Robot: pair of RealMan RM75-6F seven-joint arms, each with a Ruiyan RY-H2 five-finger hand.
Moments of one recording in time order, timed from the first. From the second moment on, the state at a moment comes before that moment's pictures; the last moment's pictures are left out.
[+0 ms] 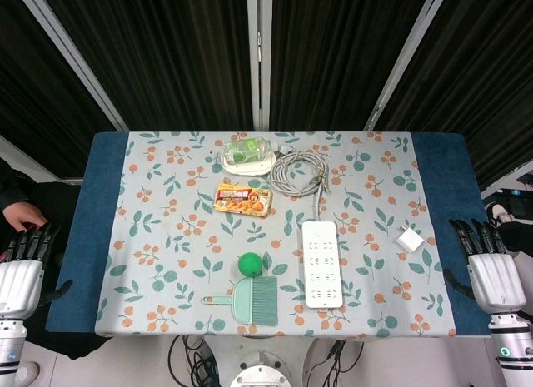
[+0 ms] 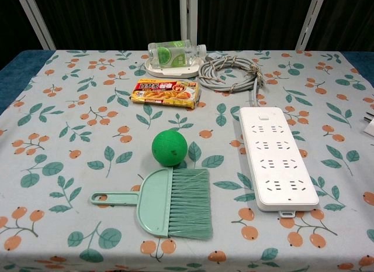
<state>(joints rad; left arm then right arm) -0.08 -1.14 -0.04 -1.60 1.47 1.49 0.11 0.10 -1.10 0.06 -1.64 -1.53 1.47 -0.10</state>
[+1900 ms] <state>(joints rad) -0.09 -1.18 -0.04 -1.58 1.47 1.46 0.09 0.41 -1.30 0.12 -1.22 -1.29 0.76 0.51</state>
